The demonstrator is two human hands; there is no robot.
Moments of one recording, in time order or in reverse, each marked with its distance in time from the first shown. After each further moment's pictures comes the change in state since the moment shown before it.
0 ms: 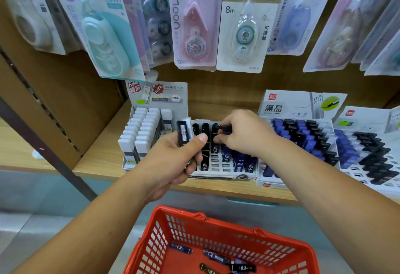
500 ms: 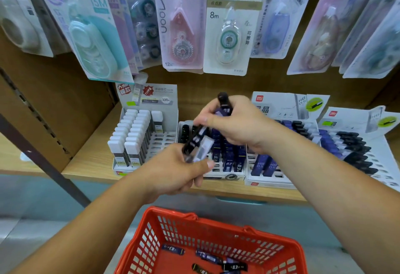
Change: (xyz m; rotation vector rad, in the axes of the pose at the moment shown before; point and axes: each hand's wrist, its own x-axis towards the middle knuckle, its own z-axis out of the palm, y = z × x) left_hand -0.006 0.005 0.015 0.376 -0.218 -0.075; right_hand -0.025 -0.012 -0.037 0.871 -0.048 -0.070
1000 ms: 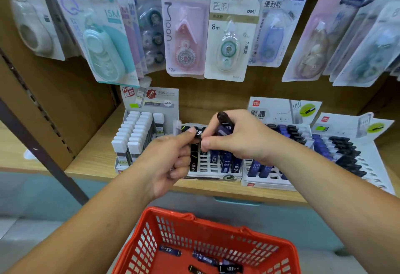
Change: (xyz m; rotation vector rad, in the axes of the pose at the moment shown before) left_hand 0.003 0.008 -0.001 -0.754 0.179 -0.037; right_hand -0.032 -0.009 -0.003 -0.153 -0.136 -0.049
